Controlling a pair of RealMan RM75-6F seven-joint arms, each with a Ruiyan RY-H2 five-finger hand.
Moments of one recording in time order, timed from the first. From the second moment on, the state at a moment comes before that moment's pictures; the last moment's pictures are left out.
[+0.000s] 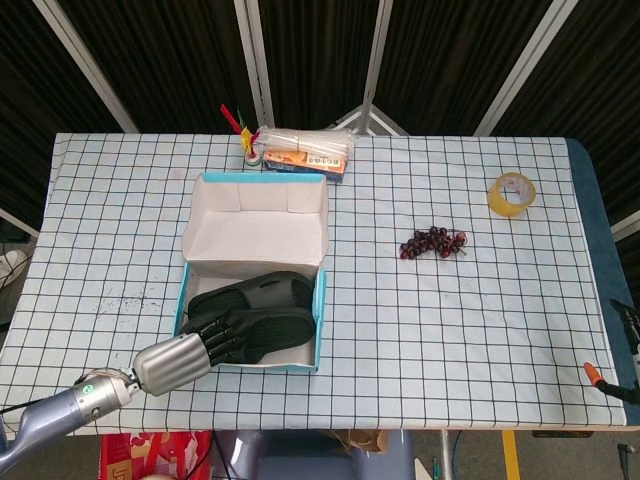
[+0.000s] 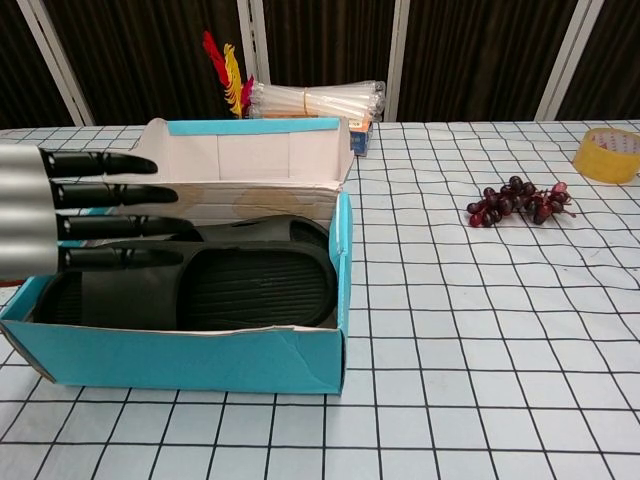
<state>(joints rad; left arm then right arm) -0.62 -1.04 0.08 -1.76 2.04 1.03 0.85 0.02 -0.91 0.06 -1.68 -1.39 1.38 0.27</state>
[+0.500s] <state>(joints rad) -0.21 -0.97 0.05 -1.90 1.68 1.72 0.30 0.01 -0.90 0.04 -1.66 -1.48 1.43 0.31</state>
